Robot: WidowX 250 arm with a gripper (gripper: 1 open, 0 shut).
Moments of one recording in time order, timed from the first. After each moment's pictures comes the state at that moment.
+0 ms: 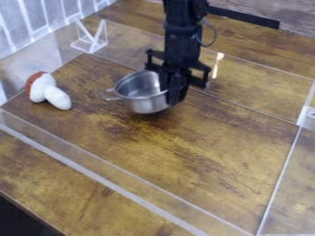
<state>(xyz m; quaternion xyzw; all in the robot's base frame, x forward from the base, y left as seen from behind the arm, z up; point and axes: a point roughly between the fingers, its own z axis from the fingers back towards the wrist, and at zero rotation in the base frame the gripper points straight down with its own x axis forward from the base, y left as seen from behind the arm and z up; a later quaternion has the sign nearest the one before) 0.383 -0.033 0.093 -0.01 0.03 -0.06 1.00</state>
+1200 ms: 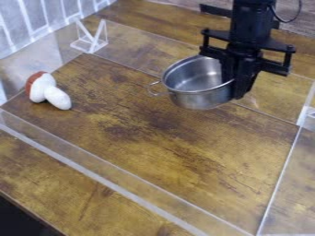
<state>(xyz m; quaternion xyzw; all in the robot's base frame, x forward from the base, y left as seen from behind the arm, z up) 0.368 -0.119 0.127 -0.04 0.02 -0.06 1.00</state>
